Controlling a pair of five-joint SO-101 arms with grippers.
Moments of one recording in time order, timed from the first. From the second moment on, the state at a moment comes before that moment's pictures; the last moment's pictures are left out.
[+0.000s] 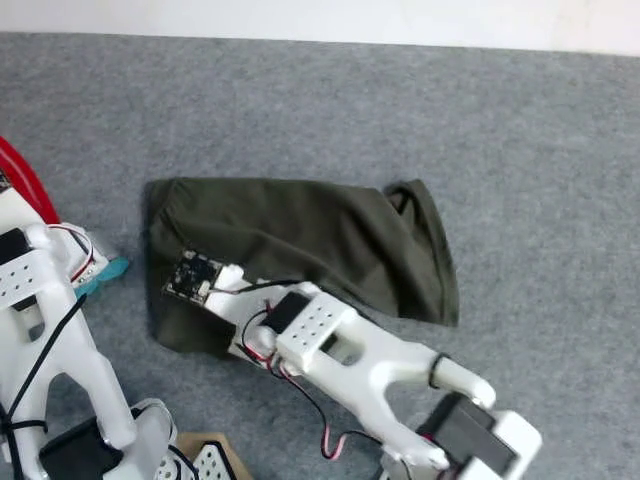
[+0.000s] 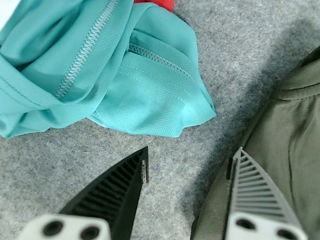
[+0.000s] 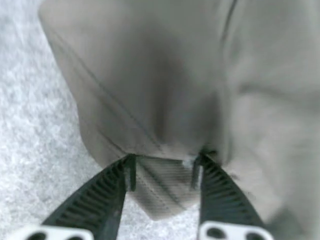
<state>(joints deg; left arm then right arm) -37.6 -24.2 35.3 68.2 11.0 -55.2 -6.4 40.6 40.9 18.9</state>
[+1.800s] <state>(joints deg) -37.2 -24.2 35.3 68.2 11.0 -48.9 -15.1 38.1 50.7 18.7</state>
